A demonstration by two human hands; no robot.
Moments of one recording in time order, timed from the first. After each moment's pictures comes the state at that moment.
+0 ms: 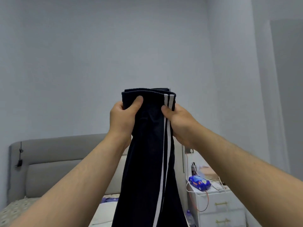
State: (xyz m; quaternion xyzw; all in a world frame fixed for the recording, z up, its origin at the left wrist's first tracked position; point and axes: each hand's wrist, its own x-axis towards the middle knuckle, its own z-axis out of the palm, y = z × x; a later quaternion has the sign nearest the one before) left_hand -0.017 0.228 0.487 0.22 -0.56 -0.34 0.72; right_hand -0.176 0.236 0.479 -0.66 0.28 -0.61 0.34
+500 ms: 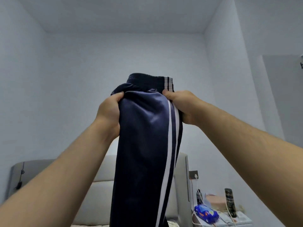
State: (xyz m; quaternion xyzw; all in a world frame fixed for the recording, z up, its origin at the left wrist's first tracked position) left_hand 0.033 0.277 0.592 0.14 -0.54 -0.40 0.72; right_hand -0.158 0.285 0.613 -0.64 0.33 -0.64 0.27
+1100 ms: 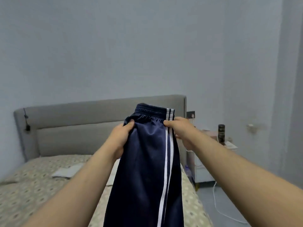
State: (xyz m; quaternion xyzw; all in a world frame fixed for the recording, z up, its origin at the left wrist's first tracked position) left_hand 0.032 0.161 0.339 0.44 -0.52 -0.47 0.56; right_hand -0.174 0.173 0.347 -0.54 0.52 -0.54 0.39
